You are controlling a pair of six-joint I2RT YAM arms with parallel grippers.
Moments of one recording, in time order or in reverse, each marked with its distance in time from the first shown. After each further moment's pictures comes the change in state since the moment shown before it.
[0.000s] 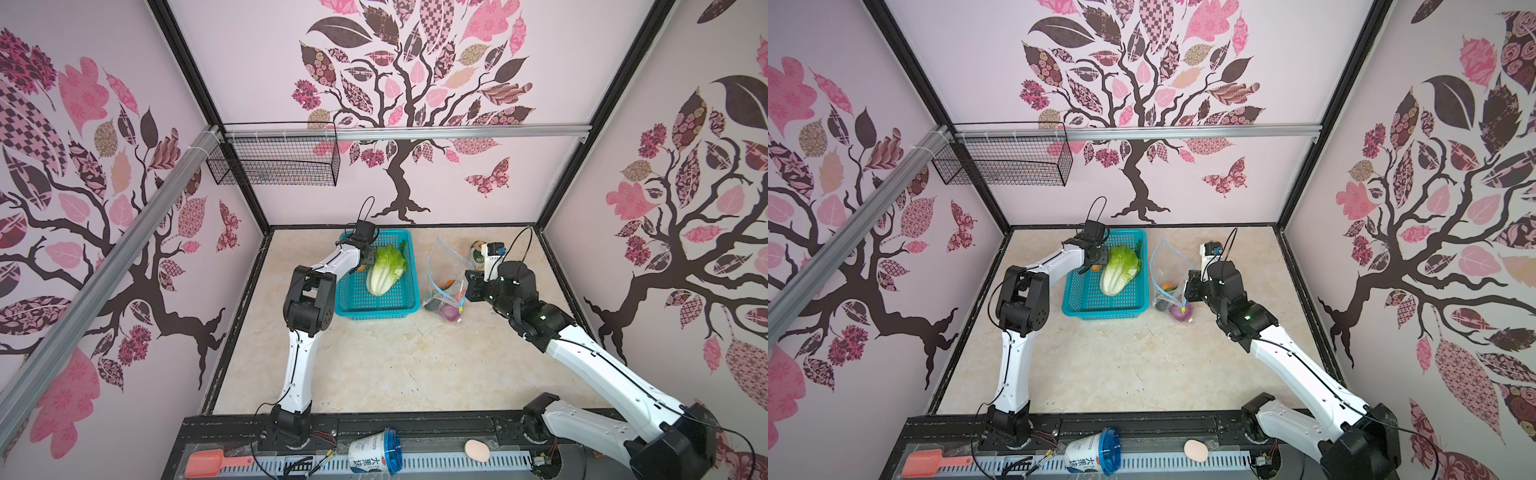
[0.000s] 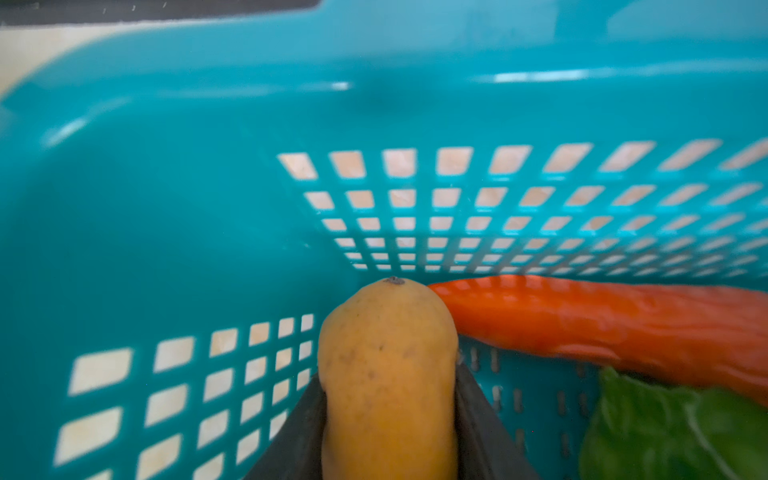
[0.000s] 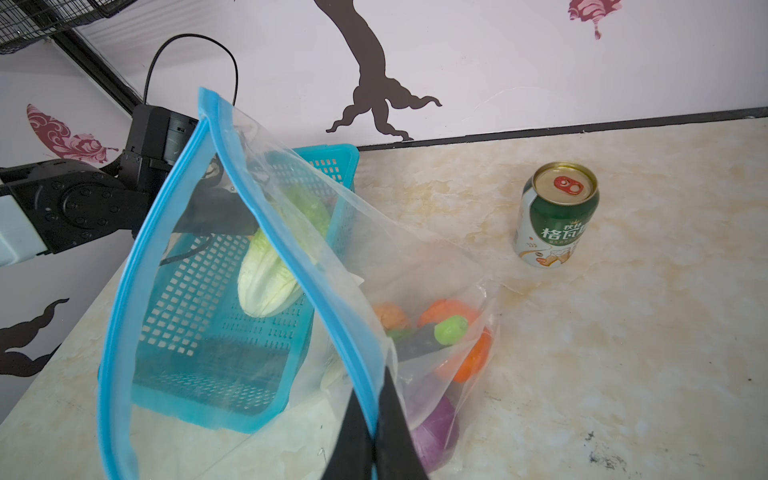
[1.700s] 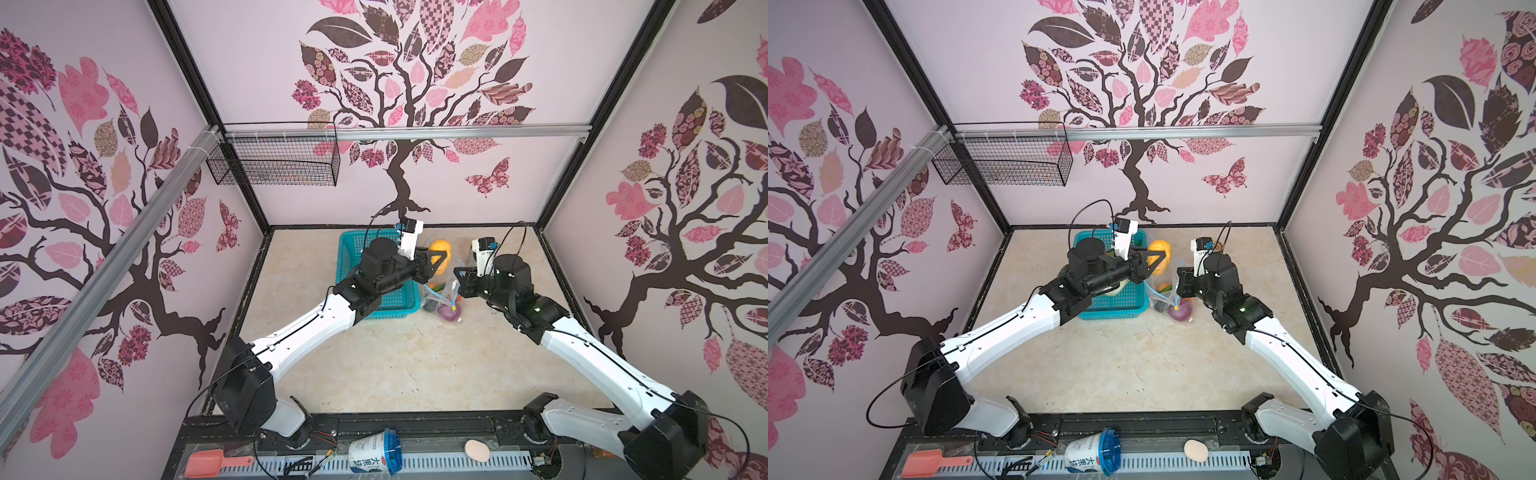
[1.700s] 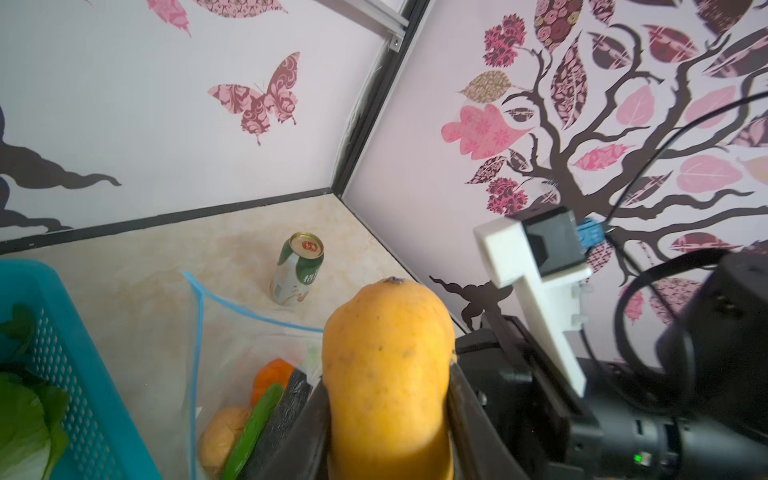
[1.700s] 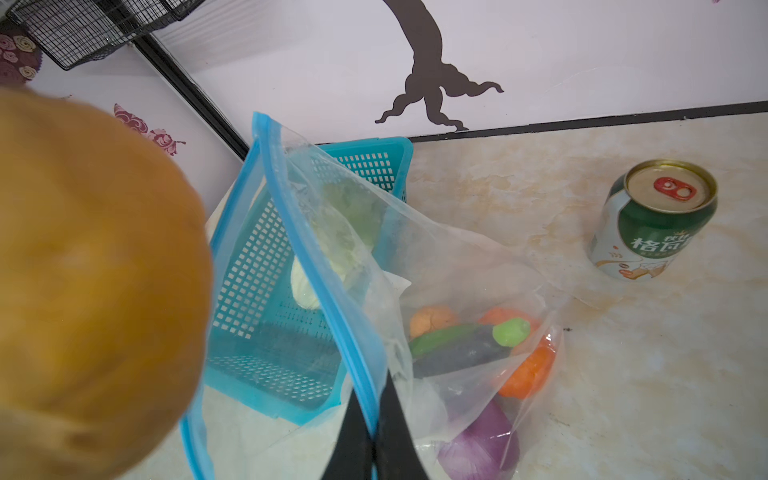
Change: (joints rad) left arm -0.455 -0.810 -0.632 0.626 0.481 -0.202; right arm 0.000 0.061 0.052 0.031 -0.151 0.034
